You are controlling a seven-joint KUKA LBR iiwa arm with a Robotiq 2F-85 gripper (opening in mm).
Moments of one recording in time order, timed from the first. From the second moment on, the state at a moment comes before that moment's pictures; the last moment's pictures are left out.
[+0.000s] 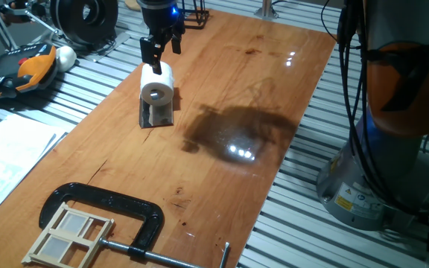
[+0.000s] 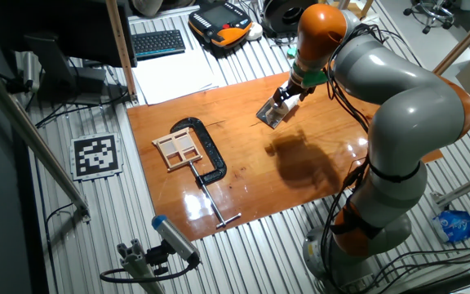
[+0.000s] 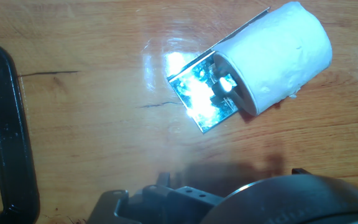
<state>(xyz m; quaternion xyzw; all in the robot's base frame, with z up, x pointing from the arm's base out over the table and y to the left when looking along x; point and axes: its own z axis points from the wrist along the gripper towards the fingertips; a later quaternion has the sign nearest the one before) 0.515 0.001 0.236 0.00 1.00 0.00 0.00</state>
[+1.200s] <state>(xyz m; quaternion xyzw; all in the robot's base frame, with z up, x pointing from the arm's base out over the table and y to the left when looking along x) 0.515 0.003 0.238 0.20 0.98 0.01 -0.02</state>
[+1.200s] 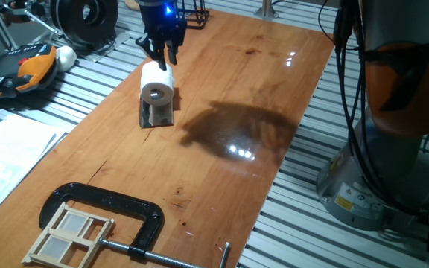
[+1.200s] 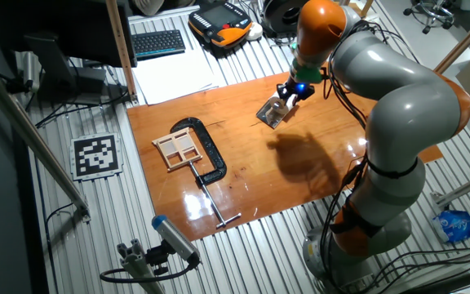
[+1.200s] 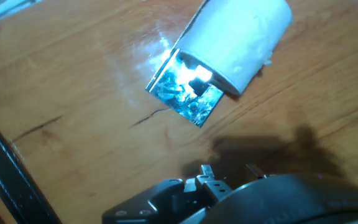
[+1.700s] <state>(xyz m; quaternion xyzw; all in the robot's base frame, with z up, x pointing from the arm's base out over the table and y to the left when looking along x) 0.519 0.003 0.238 0.22 0.98 0.01 -0.02</state>
